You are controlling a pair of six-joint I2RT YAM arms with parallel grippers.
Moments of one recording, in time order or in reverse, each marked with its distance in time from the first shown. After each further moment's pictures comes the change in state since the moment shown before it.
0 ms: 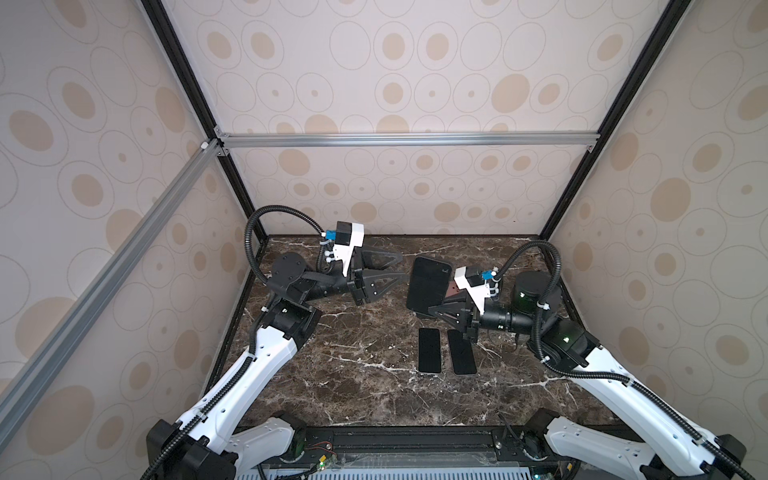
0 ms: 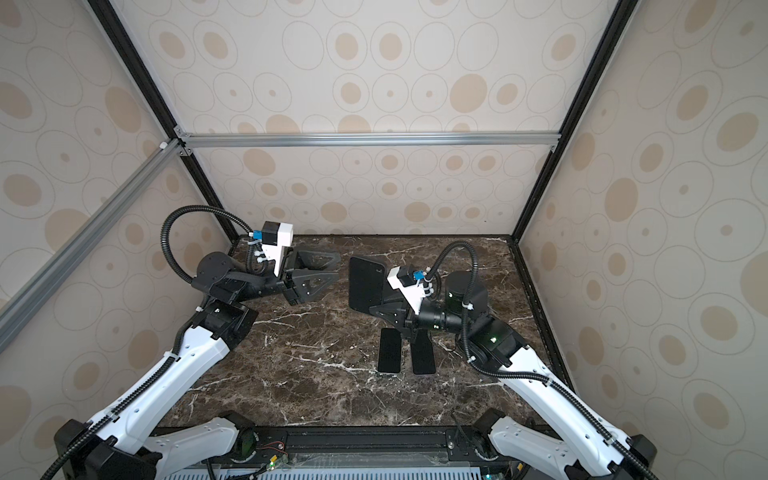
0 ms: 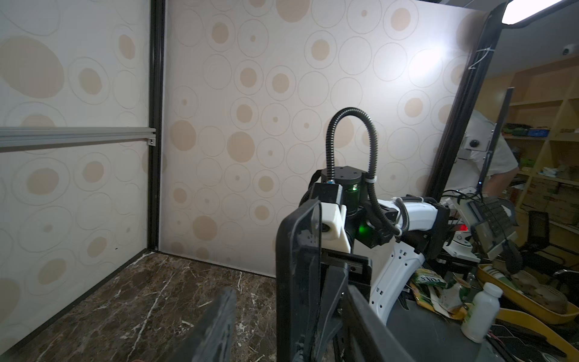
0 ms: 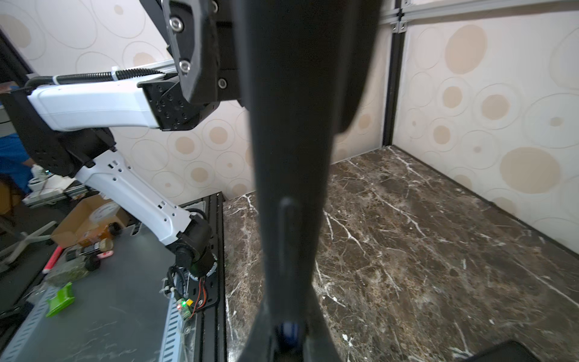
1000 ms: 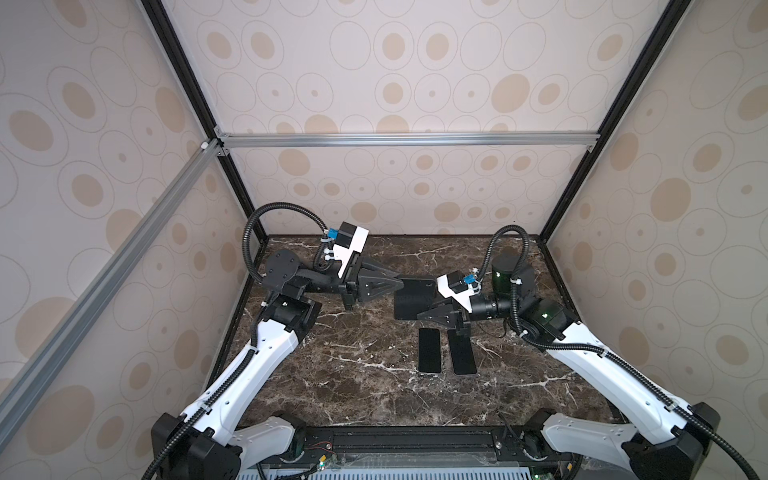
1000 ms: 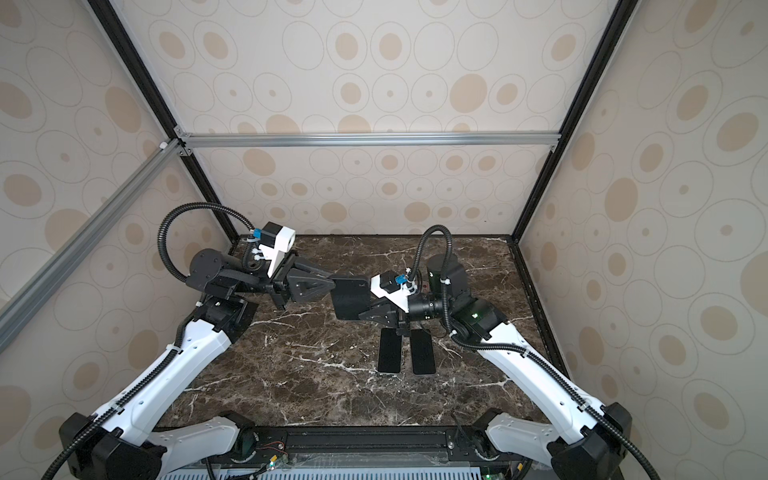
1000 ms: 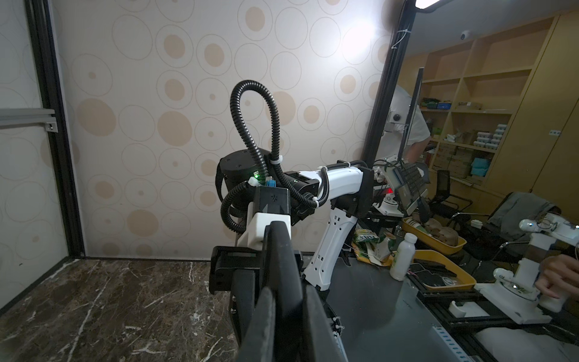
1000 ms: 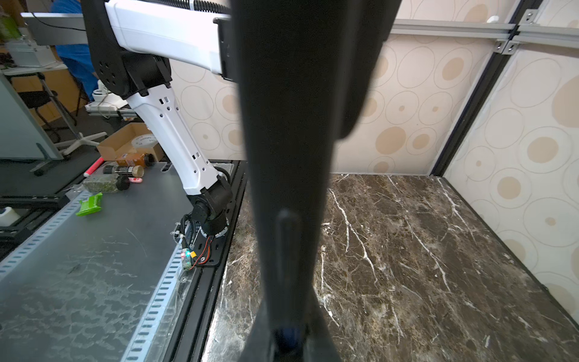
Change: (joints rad) left arm 0.017 0.038 0.044 0.109 0.280 -0.126; right arm -0.034 0.165 0.117 -0.100 -0.249 -0.373
